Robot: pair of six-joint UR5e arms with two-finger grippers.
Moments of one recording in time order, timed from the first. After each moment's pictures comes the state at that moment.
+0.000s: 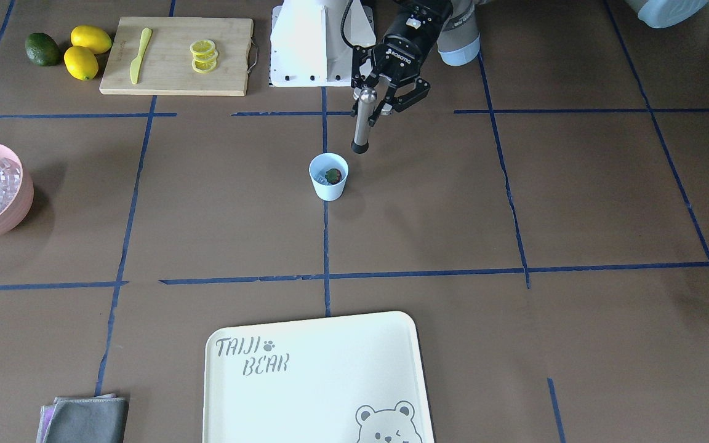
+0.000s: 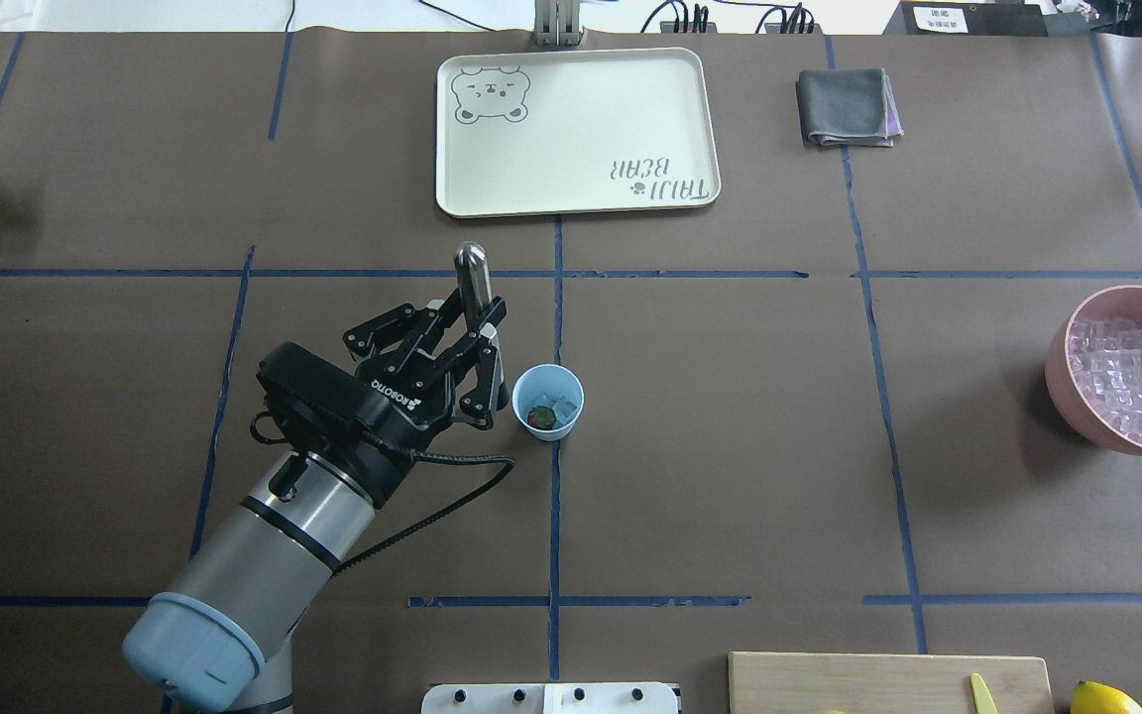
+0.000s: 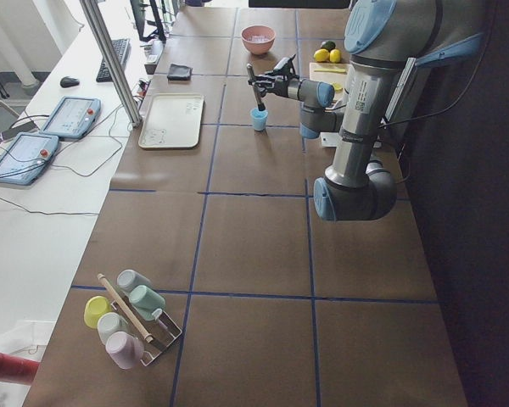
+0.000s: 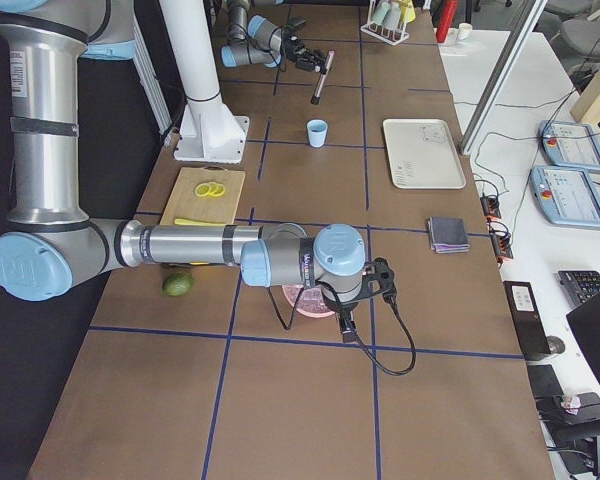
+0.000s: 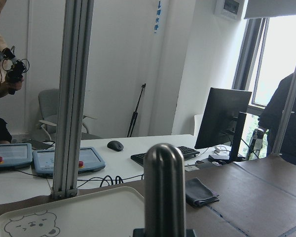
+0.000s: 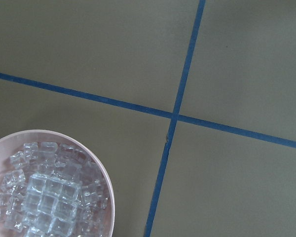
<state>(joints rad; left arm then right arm) -0.16 -2.00 -1.78 -2.90 -0.70 -0.49 1.62 -1.63 1.68 -1.51 2.41 -0.18</state>
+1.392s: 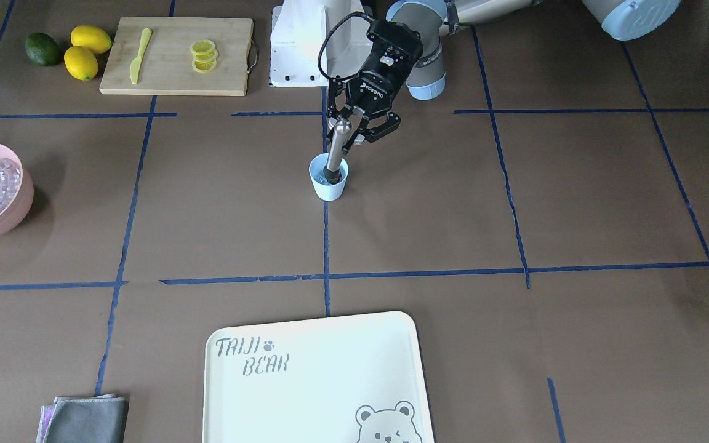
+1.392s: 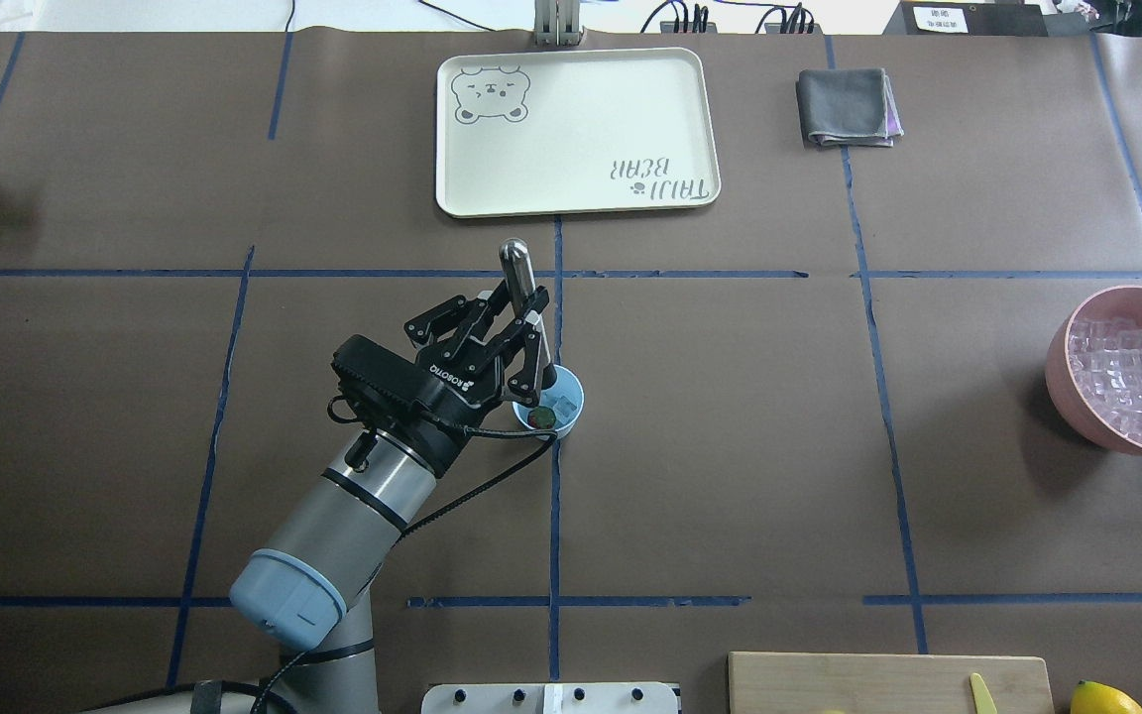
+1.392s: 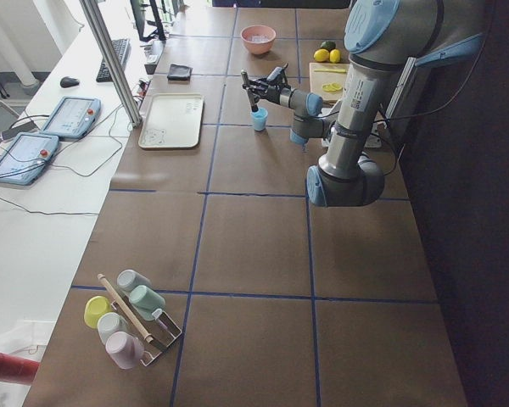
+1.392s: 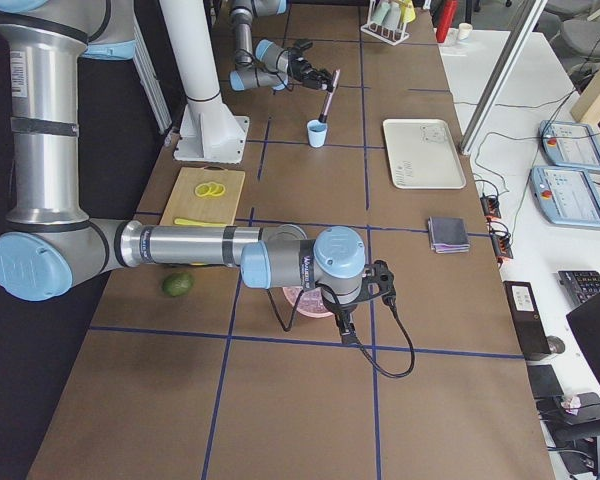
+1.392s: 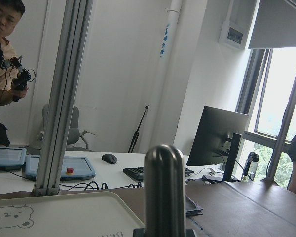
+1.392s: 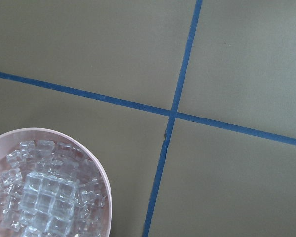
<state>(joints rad) -0.21 -2.14 -1.50 -3.14 -0.74 -0.49 1.62 -1.63 1.67 -1.51 2.41 -0.18</state>
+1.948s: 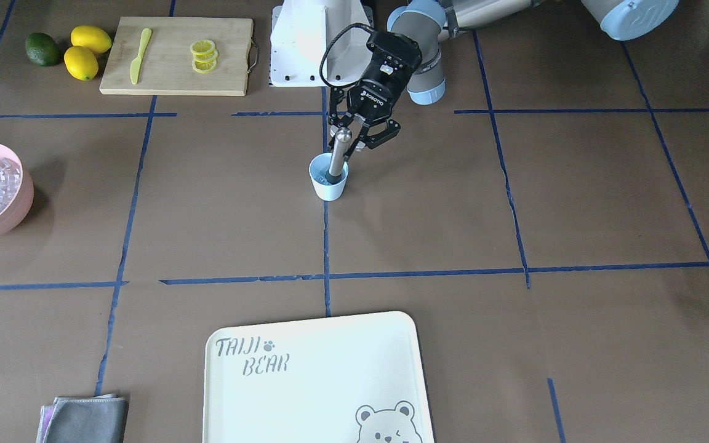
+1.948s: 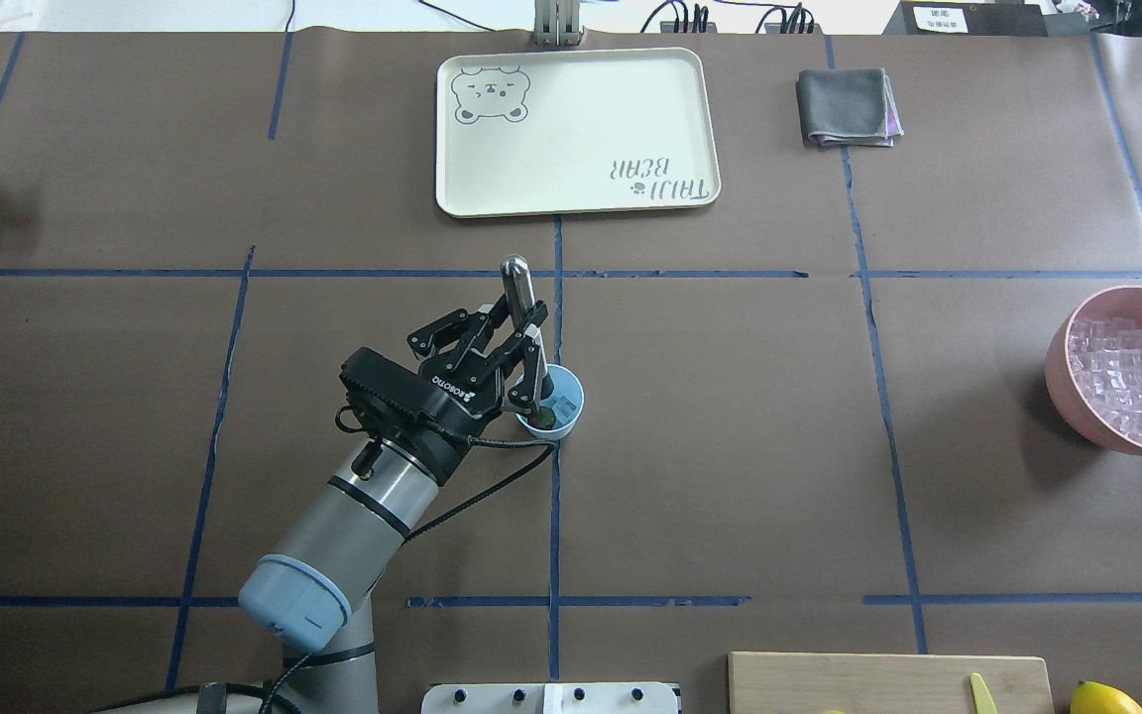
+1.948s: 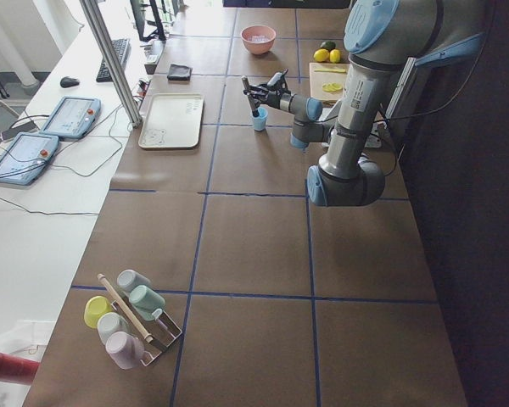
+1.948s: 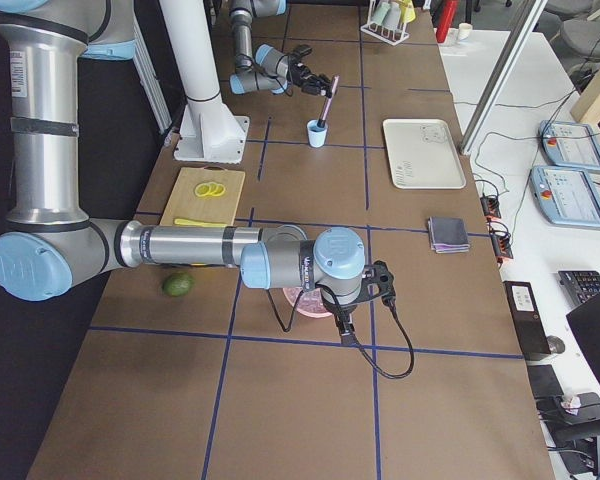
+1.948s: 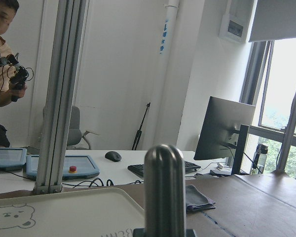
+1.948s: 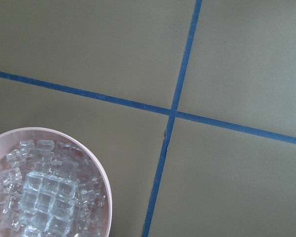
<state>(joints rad) -0.20 -2.15 -1.45 -3.16 -0.73 -0.49 1.62 -1.63 1.67 -1.51 2.41 -0.18</state>
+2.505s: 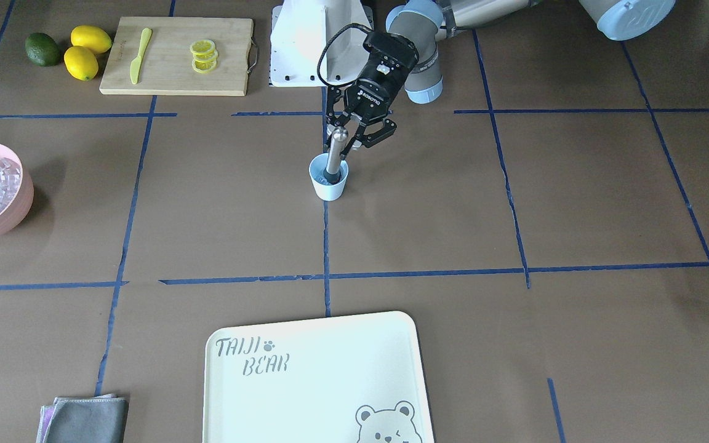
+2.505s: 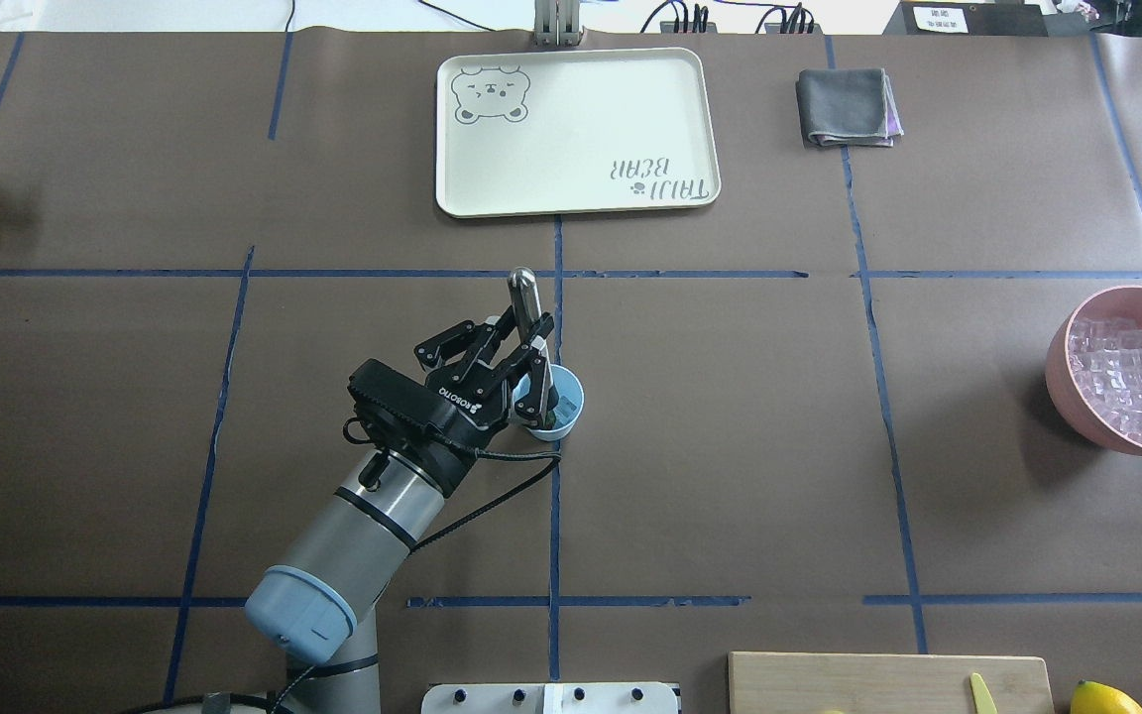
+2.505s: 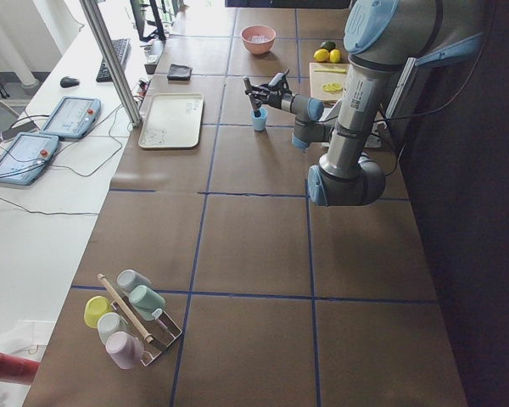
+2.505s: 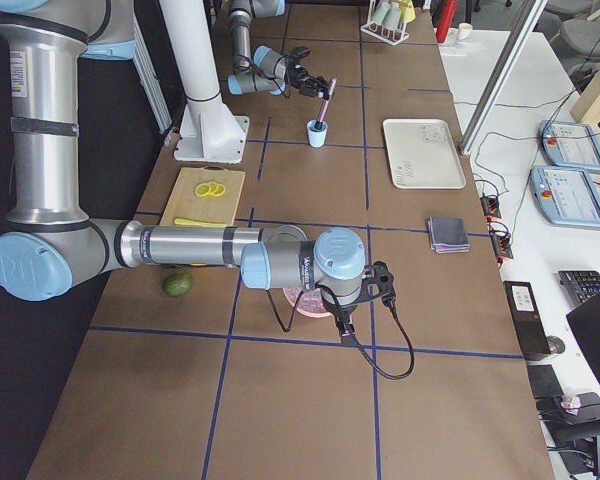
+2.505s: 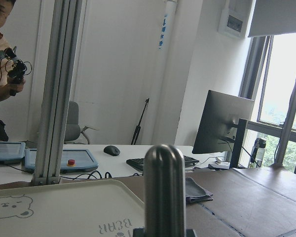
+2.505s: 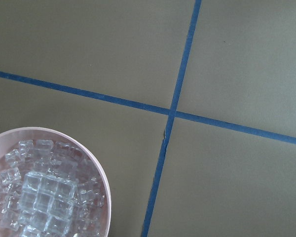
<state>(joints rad) -0.18 -2.15 -1.45 -3.16 -0.73 -0.50 1.62 -1.63 1.67 -1.51 2.41 -0.18</state>
